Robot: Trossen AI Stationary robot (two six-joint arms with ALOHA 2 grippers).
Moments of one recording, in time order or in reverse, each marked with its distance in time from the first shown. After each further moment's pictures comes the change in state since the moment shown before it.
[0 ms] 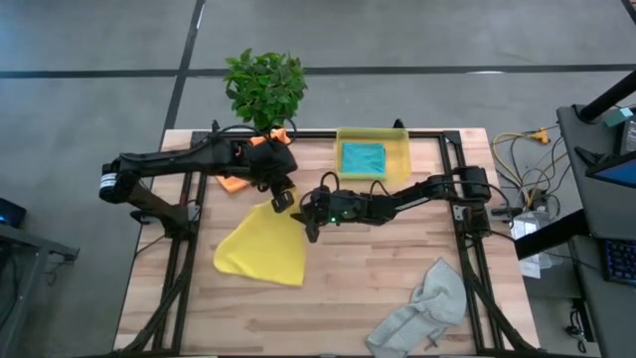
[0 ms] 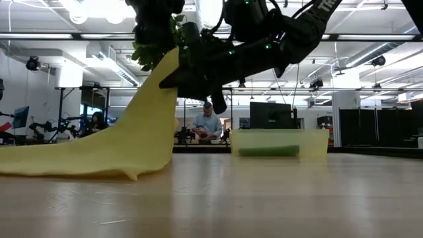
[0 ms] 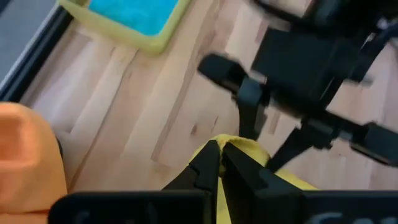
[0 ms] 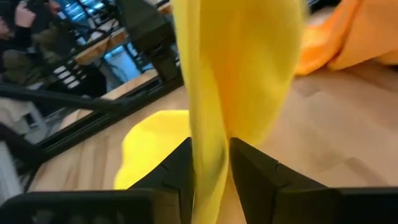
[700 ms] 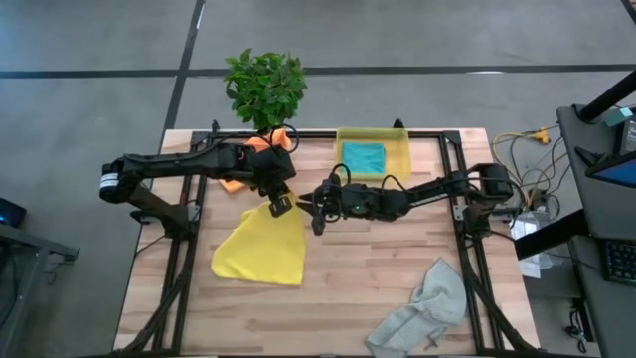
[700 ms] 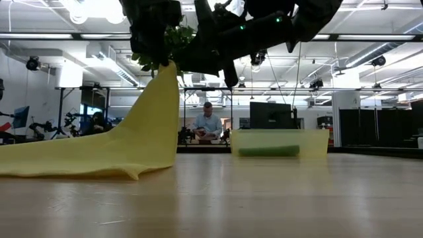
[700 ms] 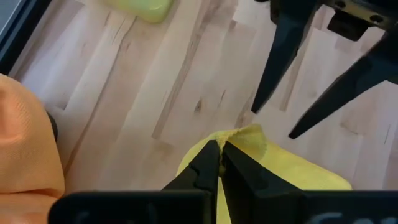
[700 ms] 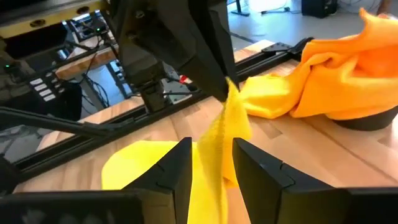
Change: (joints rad) left arm 0.000 0.003 -0.083 -0.008 0.007 0.001; right arm 0.013 -0.155 -0.031 -0.085 0.134 -0.102
